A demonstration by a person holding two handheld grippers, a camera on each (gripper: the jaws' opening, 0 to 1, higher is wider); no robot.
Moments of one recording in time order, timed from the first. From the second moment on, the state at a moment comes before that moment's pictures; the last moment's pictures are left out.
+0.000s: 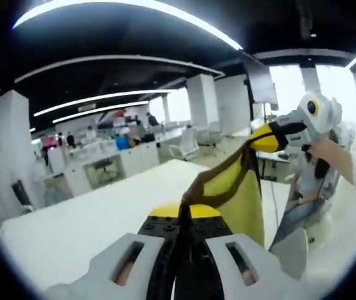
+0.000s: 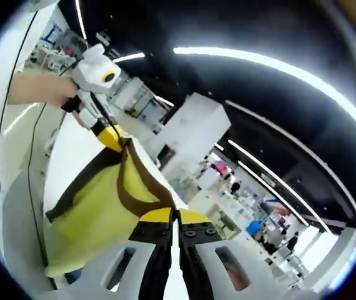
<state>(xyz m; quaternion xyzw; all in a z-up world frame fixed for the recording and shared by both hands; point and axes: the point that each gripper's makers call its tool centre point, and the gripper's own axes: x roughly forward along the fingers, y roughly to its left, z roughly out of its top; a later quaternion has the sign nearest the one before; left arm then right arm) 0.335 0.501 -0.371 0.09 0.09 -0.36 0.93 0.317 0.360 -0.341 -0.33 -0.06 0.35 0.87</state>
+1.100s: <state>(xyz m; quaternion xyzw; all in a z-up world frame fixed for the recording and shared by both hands) 0.474 0.491 -0.513 0.05 0.24 -0.35 0.90 0.476 0.351 -0.496 -0.28 0.10 0.33 0.89</state>
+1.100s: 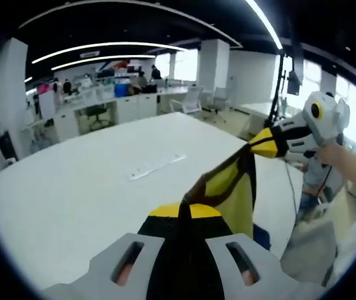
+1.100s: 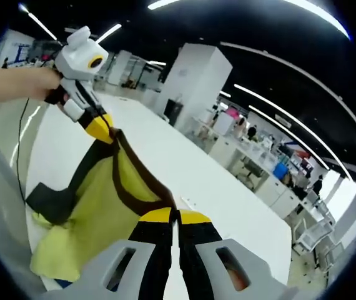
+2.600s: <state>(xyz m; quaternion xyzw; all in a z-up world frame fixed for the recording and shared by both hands) 0.612 0.493 -0.662 -0.02 0.37 -0.33 0.87 0.629 0.354 -0.660 -0.22 0.24 0.33 0.89</state>
